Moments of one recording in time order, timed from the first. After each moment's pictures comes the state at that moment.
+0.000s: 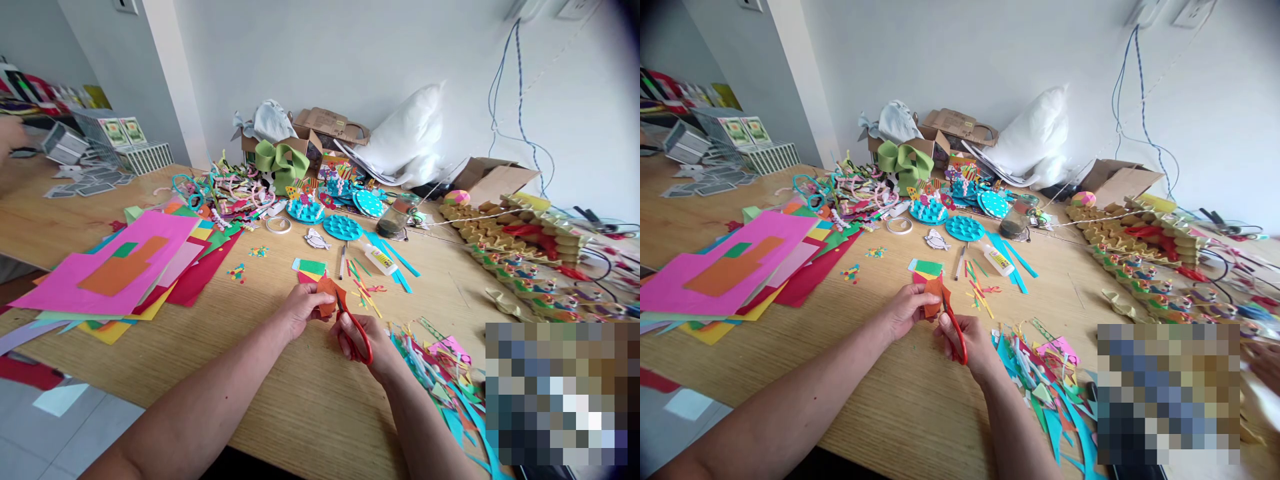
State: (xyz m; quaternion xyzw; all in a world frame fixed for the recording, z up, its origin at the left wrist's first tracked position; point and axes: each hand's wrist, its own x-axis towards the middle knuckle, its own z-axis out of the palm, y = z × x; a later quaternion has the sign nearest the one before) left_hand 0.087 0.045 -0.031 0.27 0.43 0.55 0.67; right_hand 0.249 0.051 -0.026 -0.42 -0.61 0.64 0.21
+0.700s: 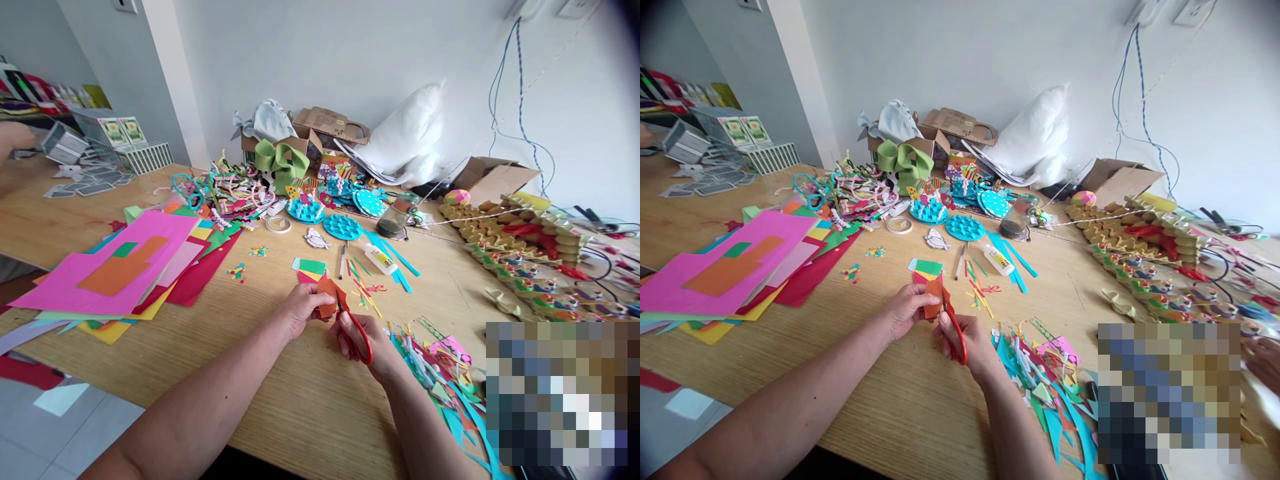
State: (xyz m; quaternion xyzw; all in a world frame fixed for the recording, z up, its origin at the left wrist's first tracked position) left_hand 0.086 0.045 -0.028 0.28 0.43 0.54 0.67; right_hand 0.248 0.050 -0.024 -0.42 -0.62 0.63 0.20
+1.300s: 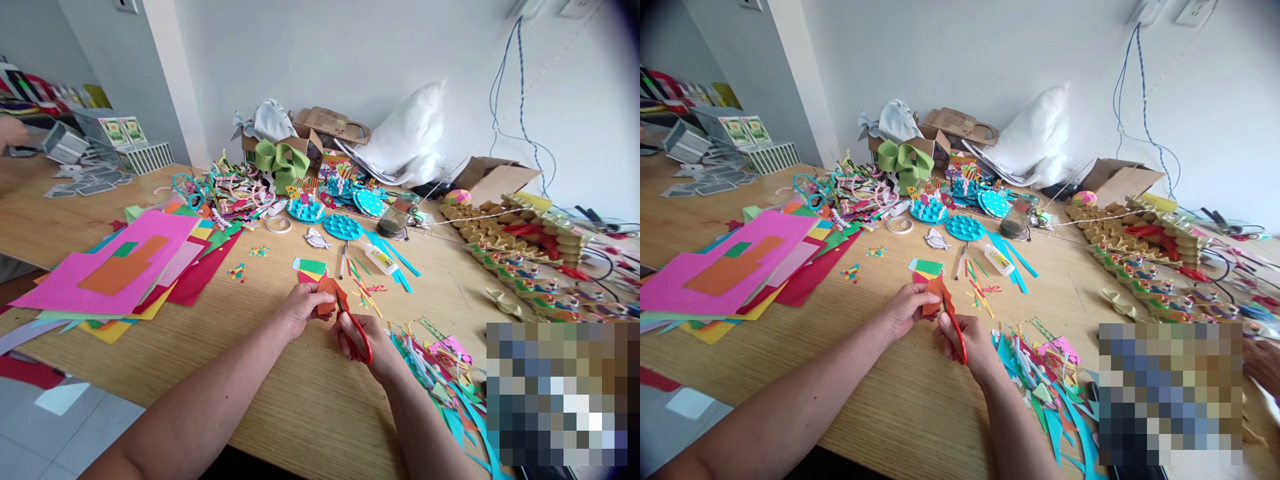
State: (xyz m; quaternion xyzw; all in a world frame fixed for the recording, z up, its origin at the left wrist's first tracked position) left_hand 0.087 0.045 -0.027 0.28 0.44 0.54 0.66; right_hand 0.247 0.050 -0.024 -0.42 -0.61 0.64 0.21
